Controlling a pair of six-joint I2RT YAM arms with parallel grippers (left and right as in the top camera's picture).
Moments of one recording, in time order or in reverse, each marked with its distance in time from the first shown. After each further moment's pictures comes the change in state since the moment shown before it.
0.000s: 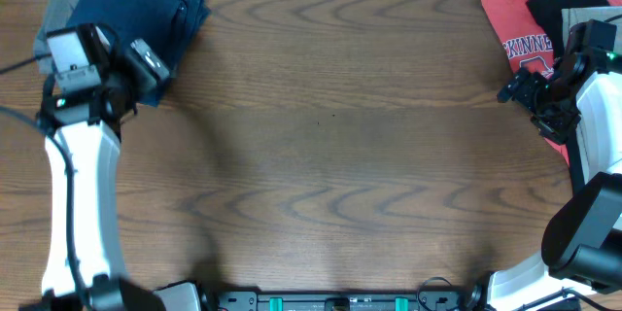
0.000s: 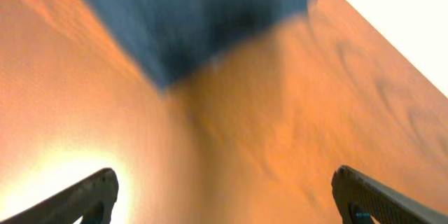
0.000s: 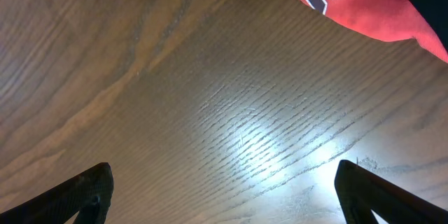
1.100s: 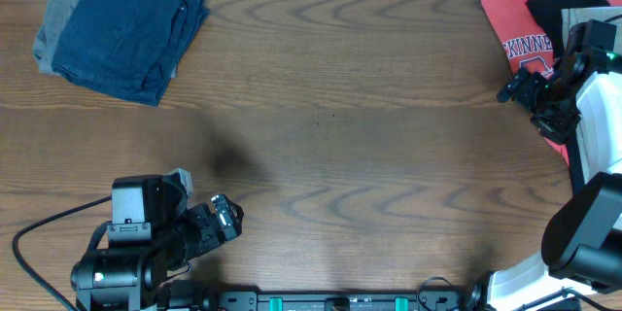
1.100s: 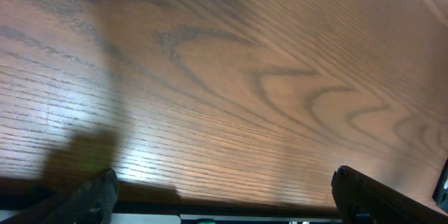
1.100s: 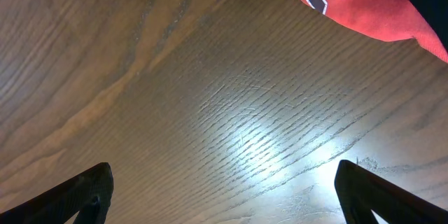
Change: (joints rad) left arm -0.230 -0.725 -0.454 -0.536 0.212 0.035; right arm 0.000 0.000 0.000 -0.001 0.000 0.000
